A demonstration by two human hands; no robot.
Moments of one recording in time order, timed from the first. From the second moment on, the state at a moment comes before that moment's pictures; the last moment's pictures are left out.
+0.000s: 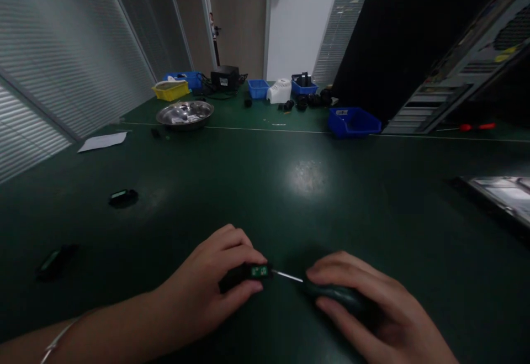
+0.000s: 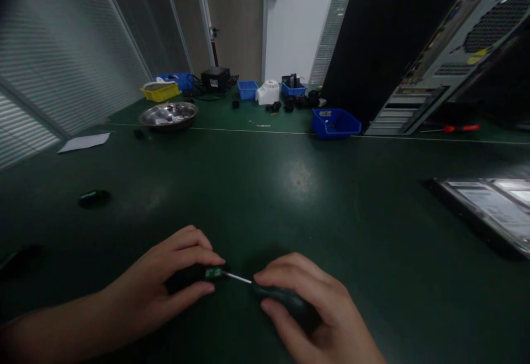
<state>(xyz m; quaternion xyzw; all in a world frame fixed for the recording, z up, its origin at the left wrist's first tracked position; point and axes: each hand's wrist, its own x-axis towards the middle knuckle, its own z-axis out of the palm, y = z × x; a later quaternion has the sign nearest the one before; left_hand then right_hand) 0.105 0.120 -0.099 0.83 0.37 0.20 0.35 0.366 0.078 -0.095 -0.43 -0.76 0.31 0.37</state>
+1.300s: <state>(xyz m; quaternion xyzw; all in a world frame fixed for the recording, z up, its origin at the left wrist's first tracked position) 0.105 0.121 -0.097 0.83 0.32 0.23 0.38 0.369 0.084 -0.097 -0.41 -0.78 0.30 0.36</state>
